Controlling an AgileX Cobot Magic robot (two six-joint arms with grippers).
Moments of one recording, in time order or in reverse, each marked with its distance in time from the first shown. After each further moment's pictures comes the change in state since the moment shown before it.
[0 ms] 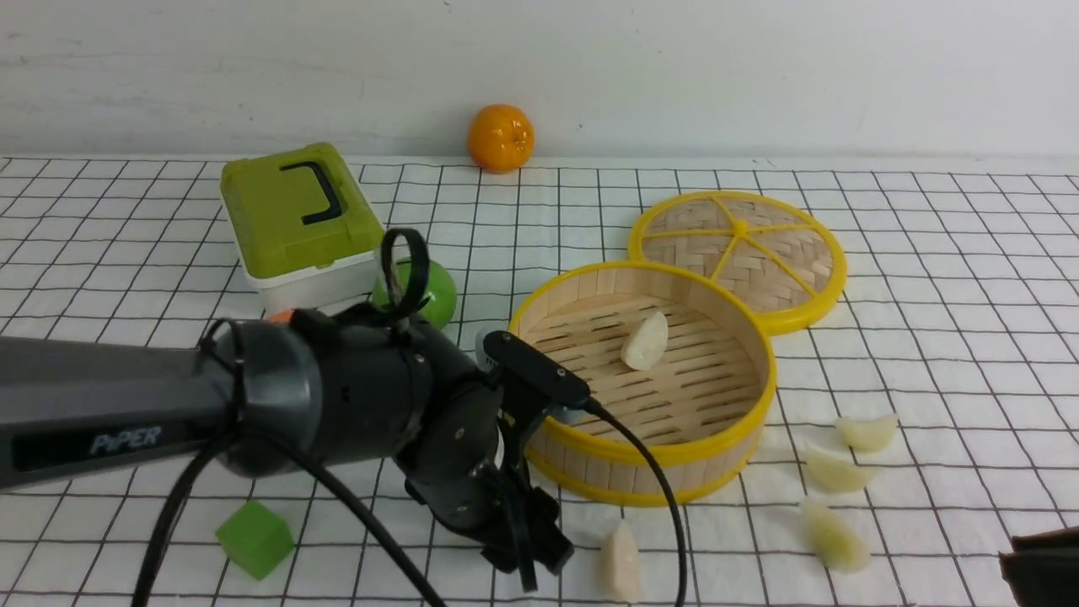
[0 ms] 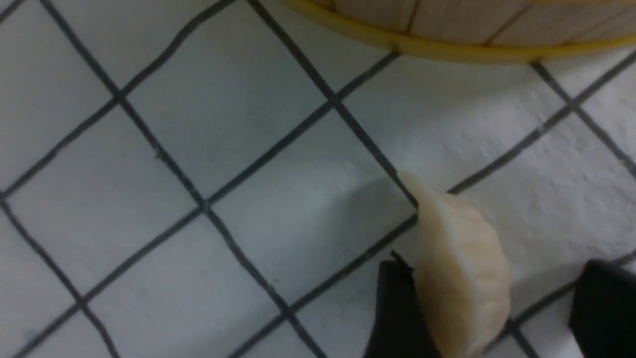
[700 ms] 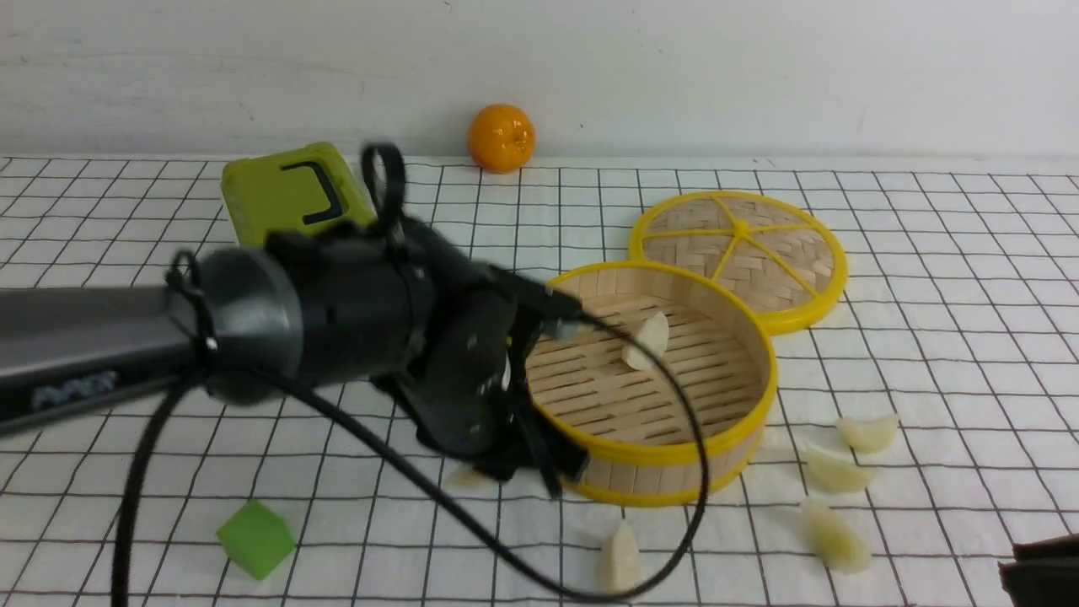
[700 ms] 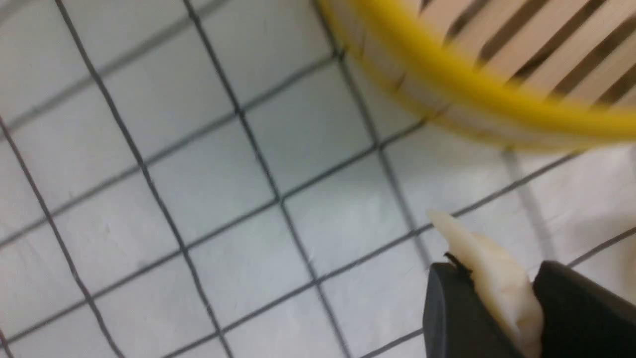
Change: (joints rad) right arm 0.000 0.000 0.000 0.000 0.003 -0.001; left arm 0.000 -0.090 -0.220 -0.019 0.255 -0.165
